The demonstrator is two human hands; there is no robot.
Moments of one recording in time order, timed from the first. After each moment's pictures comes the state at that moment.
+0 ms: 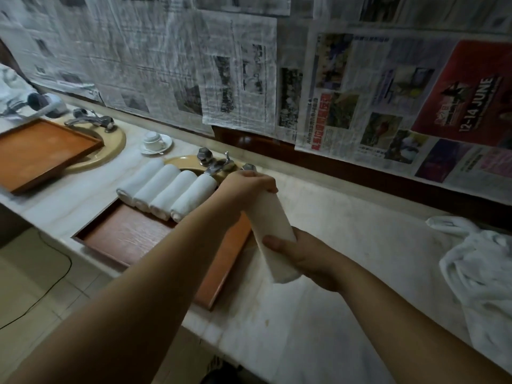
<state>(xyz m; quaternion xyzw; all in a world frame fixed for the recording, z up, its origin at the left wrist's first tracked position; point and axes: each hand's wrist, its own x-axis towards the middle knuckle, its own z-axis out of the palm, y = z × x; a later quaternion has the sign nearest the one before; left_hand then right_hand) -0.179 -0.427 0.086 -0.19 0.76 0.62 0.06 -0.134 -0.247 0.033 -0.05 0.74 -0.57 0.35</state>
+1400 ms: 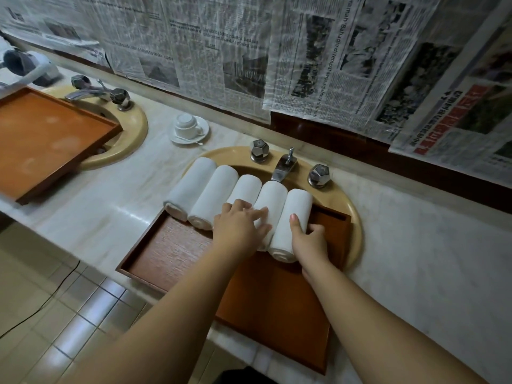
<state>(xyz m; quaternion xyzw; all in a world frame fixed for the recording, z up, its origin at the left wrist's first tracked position) -0.238 -0.688 -0.069 -0.06 0.98 0.18 0.07 -0.252 -0.523 -0.094 0.30 0.77 -0.54 0.16</state>
